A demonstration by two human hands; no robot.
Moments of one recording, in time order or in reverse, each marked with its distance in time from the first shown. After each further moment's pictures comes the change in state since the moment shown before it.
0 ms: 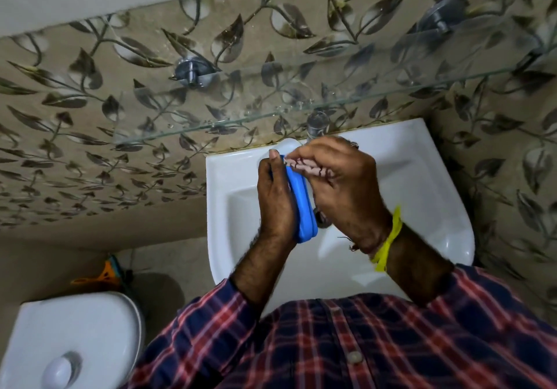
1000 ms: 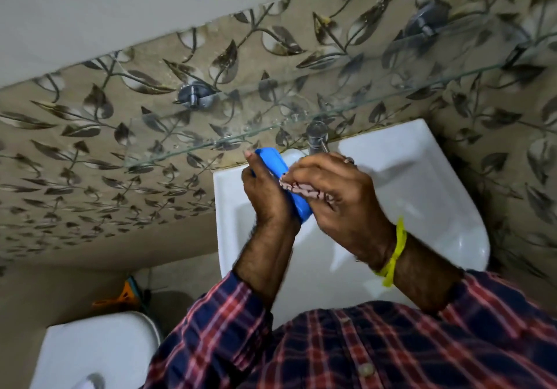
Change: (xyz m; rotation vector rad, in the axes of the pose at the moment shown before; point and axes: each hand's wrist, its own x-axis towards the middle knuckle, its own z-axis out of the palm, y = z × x) left_hand 0.021 0.023 0.011 -0.195 0.264 -0.149; right_hand -0.013 0.004 0.001 0.029 -0.008 -0.179
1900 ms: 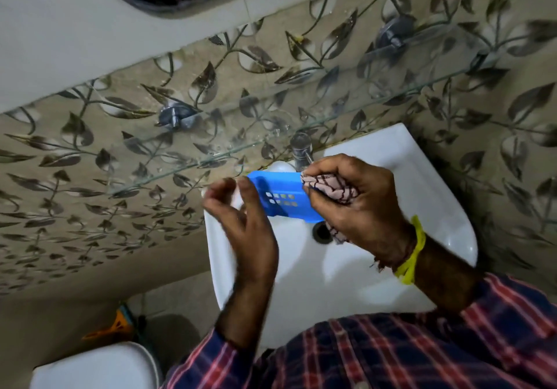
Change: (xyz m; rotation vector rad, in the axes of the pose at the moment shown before) left_hand -0.025 0.010 -0.033 0.266 -0.151 0.531; right_hand -0.004 0.006 -0.026 0.150 0.199 0.245
